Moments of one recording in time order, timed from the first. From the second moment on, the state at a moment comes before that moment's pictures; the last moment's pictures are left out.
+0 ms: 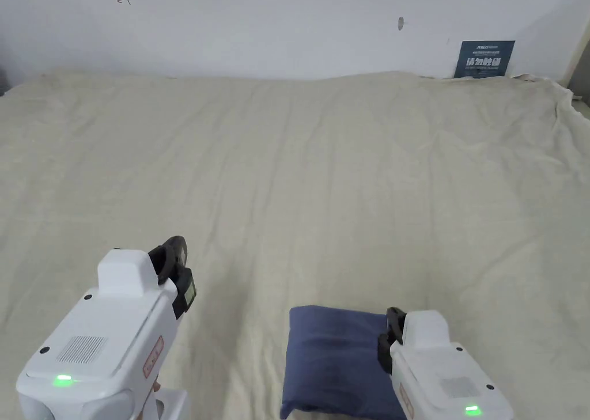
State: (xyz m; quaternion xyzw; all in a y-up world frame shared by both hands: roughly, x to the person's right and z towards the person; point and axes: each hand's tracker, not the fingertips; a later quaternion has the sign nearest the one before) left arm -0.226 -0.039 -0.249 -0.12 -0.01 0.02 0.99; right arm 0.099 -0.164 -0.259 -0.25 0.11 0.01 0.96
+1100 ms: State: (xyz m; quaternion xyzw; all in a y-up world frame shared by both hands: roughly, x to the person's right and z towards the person) left arm -0.147 -0.191 -0.356 -0.56 -0.22 0.18 0.78; right arm 0.108 -0.229 -0.253 -0.30 0.13 0.00 0.94
